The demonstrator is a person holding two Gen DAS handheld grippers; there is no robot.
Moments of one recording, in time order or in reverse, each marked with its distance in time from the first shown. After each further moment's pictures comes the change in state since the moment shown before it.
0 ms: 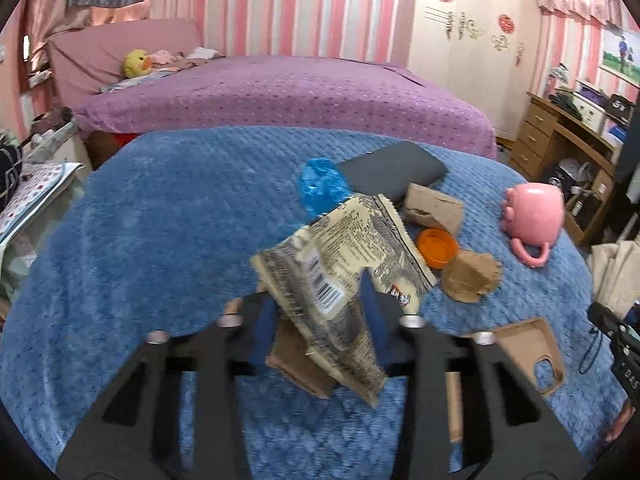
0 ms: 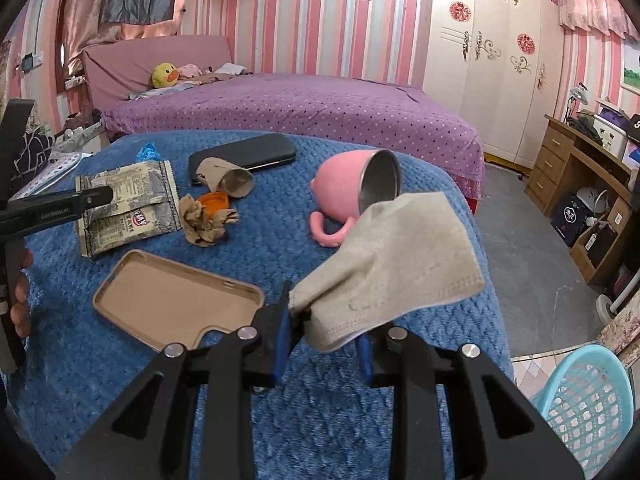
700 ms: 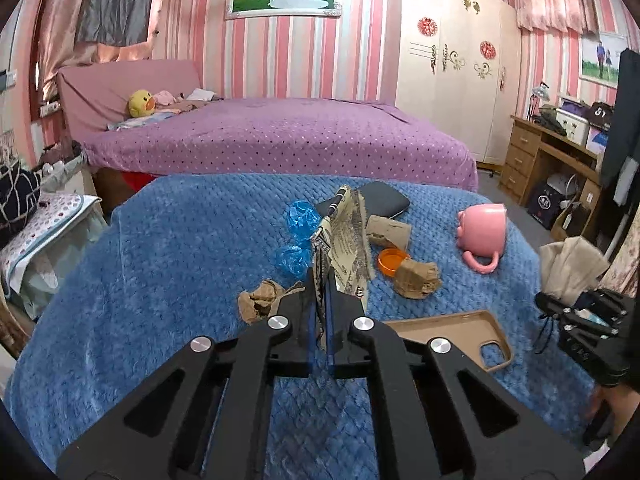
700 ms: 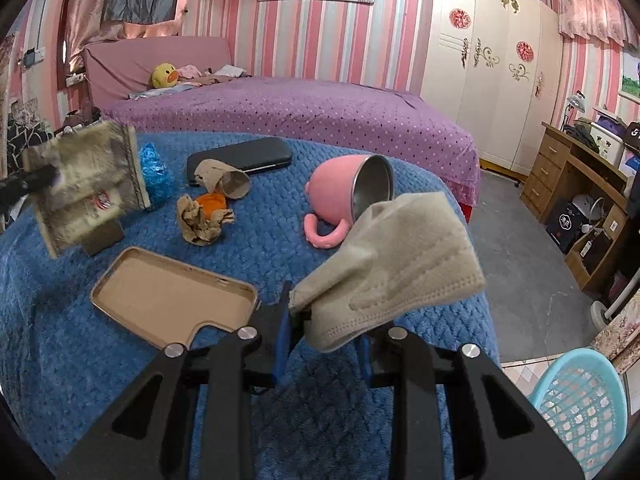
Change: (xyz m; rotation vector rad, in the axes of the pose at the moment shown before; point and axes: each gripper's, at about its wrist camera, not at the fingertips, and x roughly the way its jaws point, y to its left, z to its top) left arm -0.088 -0.016 -0.017 0.020 -0.152 0.011; right arm -0.006 0.000 -0.003 -0.020 -0.016 -0.017
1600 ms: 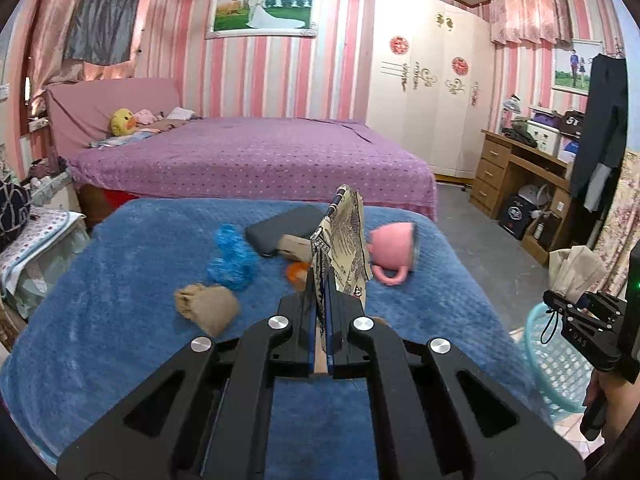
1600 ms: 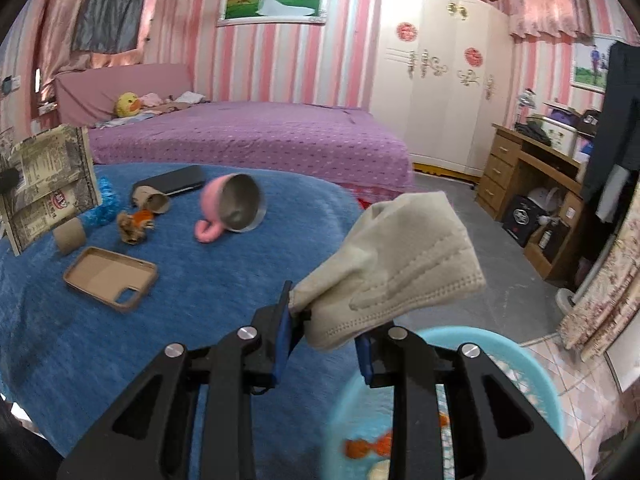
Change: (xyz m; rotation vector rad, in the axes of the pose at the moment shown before) left arm -0.075 -0.097 0.002 0.014 -0.062 -0.089; right arm -0.096 -0.140 -0.039 0.088 -0.083 -0.143
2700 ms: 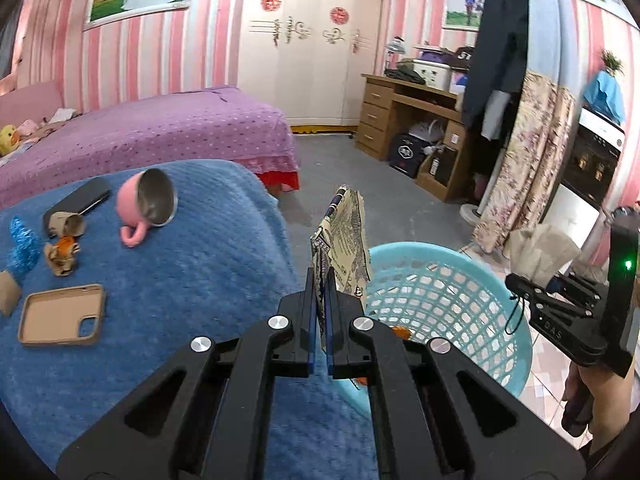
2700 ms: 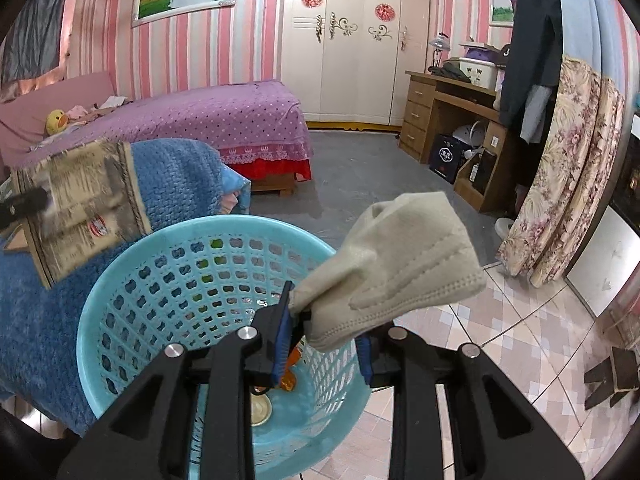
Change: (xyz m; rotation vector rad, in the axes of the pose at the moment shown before) left arm 0.041 -0.245 -0.067 0.188 0.136 -0.353; right arm -0.033 -0.178 -0.089 0.161 0.105 -0.168
